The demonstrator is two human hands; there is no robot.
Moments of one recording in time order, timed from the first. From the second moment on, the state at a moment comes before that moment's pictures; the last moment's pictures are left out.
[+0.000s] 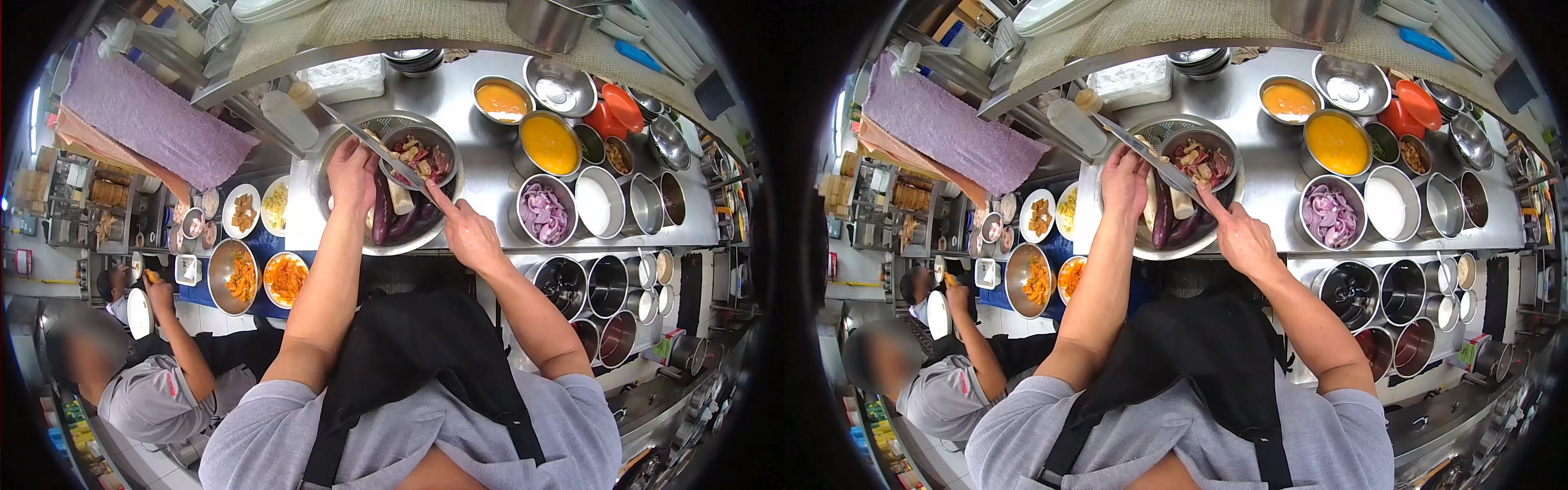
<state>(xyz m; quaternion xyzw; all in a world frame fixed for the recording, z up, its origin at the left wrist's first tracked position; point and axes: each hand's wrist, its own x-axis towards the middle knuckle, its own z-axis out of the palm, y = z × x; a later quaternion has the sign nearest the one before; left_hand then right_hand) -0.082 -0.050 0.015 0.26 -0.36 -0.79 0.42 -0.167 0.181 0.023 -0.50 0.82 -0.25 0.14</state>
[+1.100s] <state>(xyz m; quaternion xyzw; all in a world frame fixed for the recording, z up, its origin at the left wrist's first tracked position) -0.077 -0.057 0.024 0.31 -0.41 -0.79 0.33 -0.179 0.187 0.019 -0.52 0.81 -0.23 0.14</state>
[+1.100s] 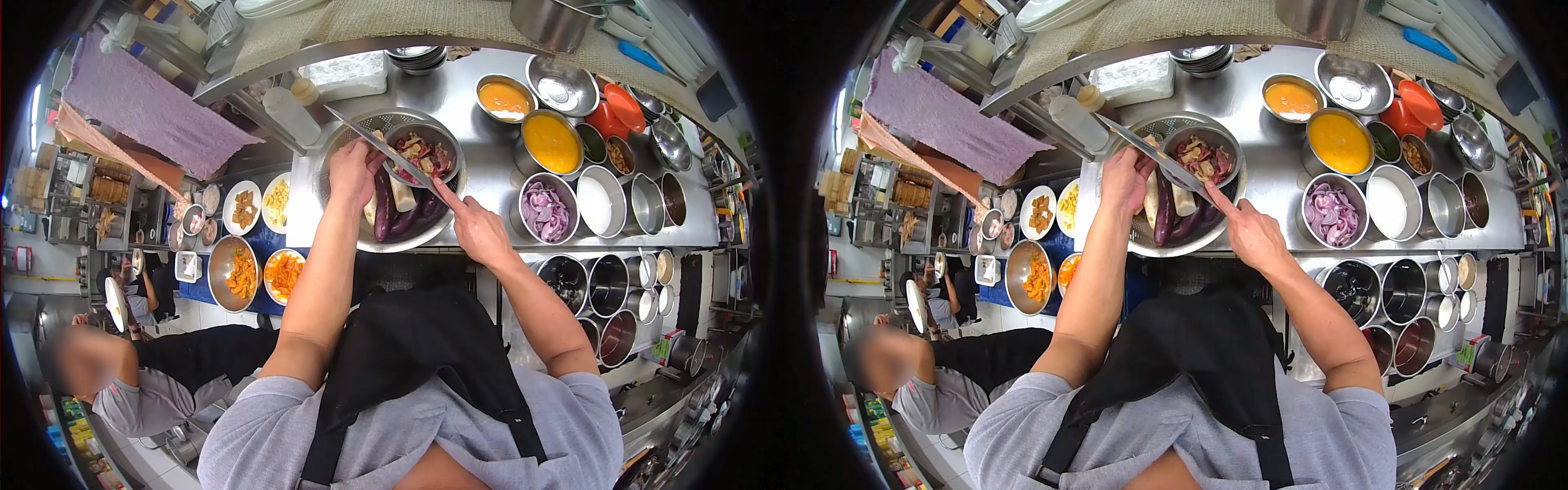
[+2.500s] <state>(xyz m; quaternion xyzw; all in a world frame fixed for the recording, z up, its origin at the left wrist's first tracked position) -0.060 -0.044 0.018 0.30 -0.43 -0.81 0.25 -0.186 0.177 0.016 -0.45 0.81 -0.28 0.26</state>
